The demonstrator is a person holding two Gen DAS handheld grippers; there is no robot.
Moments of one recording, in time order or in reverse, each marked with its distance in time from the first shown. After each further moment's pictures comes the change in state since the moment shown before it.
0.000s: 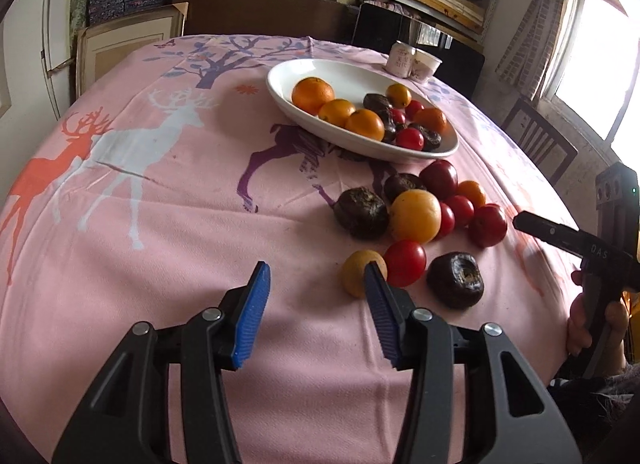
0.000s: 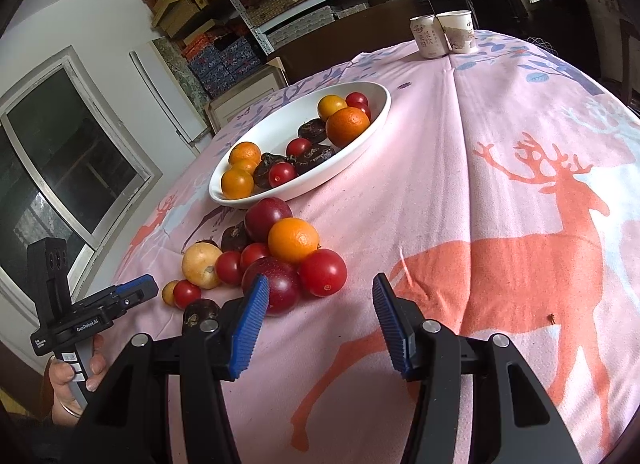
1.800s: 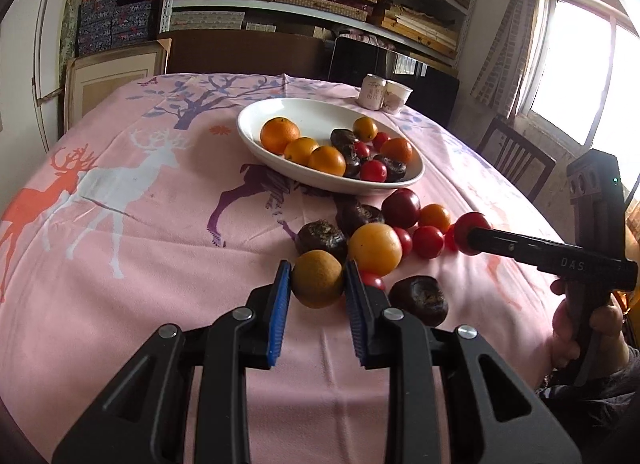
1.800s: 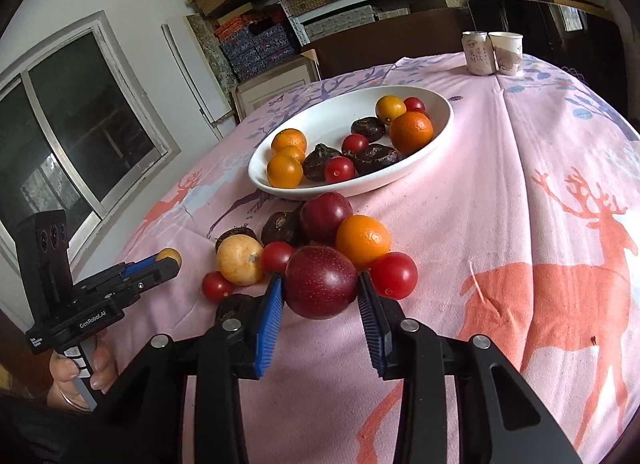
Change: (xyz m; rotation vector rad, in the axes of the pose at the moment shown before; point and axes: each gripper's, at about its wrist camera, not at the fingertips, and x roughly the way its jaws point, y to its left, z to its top) left arm -0.016 -0.018 0.005 0.031 -0.149 -0.061; right arm 0.007 0.040 0.011 -0.109 0.018 0.044
